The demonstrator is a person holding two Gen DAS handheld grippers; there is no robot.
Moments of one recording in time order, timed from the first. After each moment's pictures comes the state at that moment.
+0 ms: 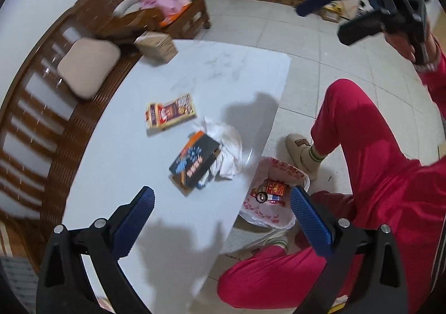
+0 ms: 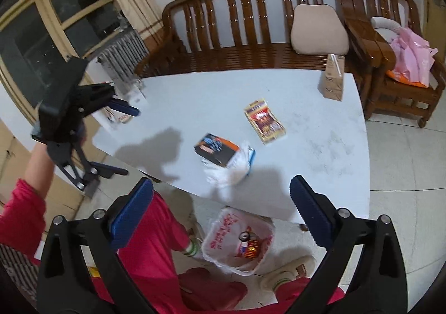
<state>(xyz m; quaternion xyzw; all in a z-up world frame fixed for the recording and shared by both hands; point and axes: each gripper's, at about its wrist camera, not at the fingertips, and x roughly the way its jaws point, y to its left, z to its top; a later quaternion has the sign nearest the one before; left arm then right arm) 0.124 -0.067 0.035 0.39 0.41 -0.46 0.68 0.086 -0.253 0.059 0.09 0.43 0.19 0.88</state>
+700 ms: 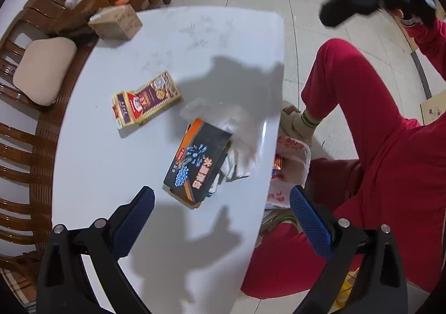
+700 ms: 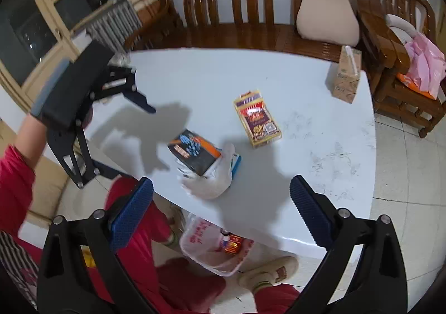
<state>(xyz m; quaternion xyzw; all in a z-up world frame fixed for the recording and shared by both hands) 0.190 -0.100 -0.041 0.45 0.46 -0.50 0.58 0.162 -0.226 0.003 0.01 0.49 0.19 0.85</state>
